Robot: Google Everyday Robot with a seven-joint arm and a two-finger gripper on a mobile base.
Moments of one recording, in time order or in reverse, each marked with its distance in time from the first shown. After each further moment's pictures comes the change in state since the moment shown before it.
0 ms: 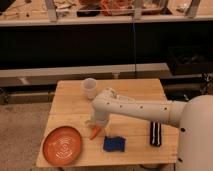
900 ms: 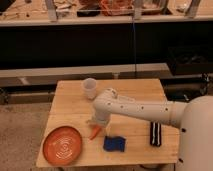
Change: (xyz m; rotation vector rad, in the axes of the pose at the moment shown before) arm 0.004 0.002 0.002 0.009 0.005 0.018
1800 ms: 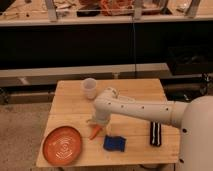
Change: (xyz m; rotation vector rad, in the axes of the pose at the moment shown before) arm 0.003 -0.001 -0.002 0.007 0.010 0.003
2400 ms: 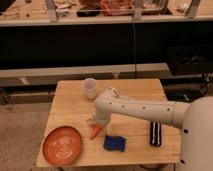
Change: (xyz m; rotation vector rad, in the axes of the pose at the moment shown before) arm 0.002 0.001 -0.002 0.006 0.002 0.009
